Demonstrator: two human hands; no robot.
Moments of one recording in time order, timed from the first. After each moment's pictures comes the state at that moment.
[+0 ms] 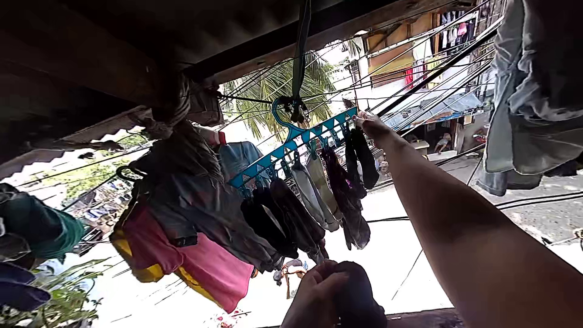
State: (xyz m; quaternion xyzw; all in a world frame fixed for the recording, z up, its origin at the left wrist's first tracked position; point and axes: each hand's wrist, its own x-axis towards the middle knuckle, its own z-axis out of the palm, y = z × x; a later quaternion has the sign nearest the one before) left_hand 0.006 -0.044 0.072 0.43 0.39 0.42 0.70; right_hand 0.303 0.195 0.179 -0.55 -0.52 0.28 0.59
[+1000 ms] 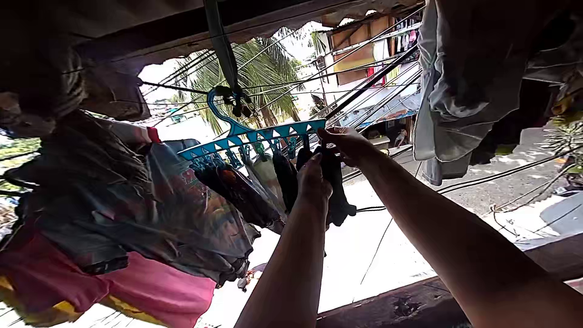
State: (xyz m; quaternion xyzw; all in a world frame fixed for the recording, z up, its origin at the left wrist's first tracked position) left_hand 0.189 0.086 0.139 0.35 0.37 0.54 0.68; right_hand 0.295 0.095 0.159 -0.48 -0.44 0.43 0.63
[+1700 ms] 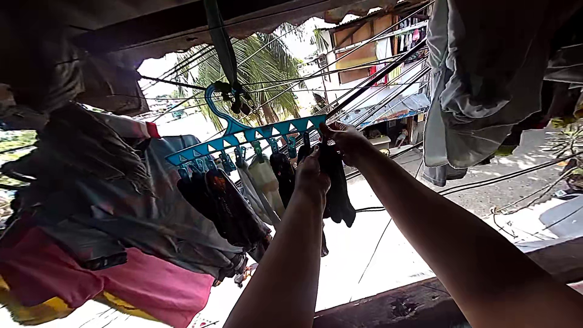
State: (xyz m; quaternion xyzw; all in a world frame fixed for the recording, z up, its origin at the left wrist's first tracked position) left_hand 0.191 0.092 0.147 0.33 0.34 0.54 0.70; right_hand 0.291 0.096 0.161 -0.49 -0.45 0.39 0.64
